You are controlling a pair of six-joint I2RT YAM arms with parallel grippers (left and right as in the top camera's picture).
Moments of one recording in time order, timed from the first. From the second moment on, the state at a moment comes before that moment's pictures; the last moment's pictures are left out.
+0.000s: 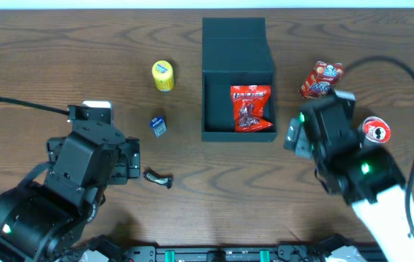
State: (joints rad) left arm -0.56 0.99 1.48 -1.41 -0.42 -0.38; right arm 0.41 1.07 1.07 -1.07 0.44 0.58
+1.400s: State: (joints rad) left arm -0.56 0.99 1.48 -1.41 -0.42 -0.35; right arm -0.16 1.04 0.36 -0.11 0.42 0.30
